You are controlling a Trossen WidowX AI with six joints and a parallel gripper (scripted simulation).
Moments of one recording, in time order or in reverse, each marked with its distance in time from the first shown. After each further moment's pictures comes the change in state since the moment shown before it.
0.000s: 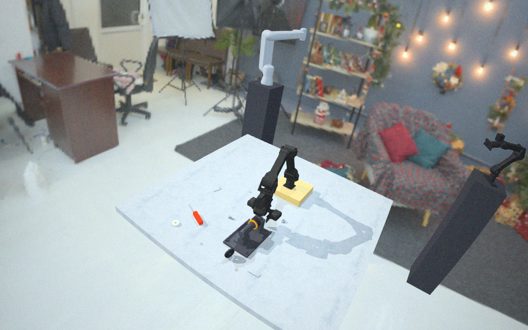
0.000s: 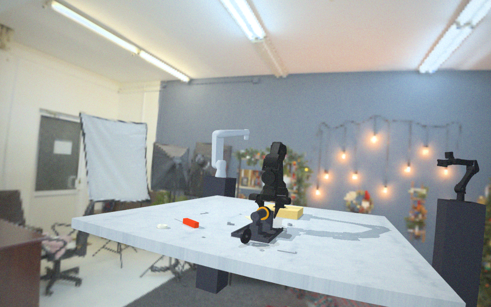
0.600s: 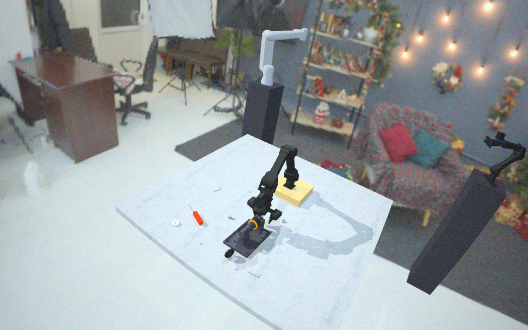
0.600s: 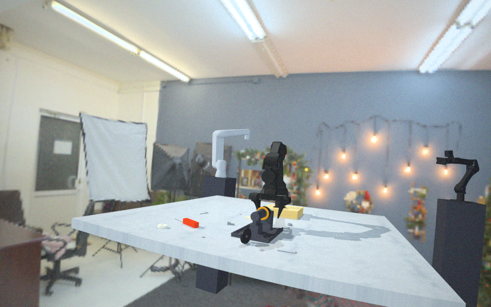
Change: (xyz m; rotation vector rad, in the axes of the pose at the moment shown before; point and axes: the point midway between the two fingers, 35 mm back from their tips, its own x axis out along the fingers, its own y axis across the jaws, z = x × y) arm -0.004 0.000 0.001 0.000 -0.005 0.001
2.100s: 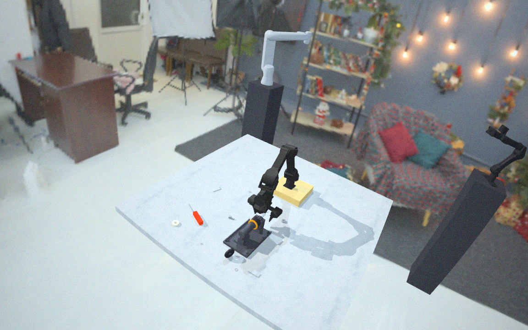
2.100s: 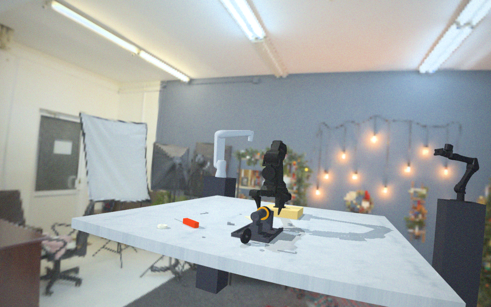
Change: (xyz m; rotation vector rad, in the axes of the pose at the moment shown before) arm -0.015 0.000 0.000 0.000 0.003 -0.001
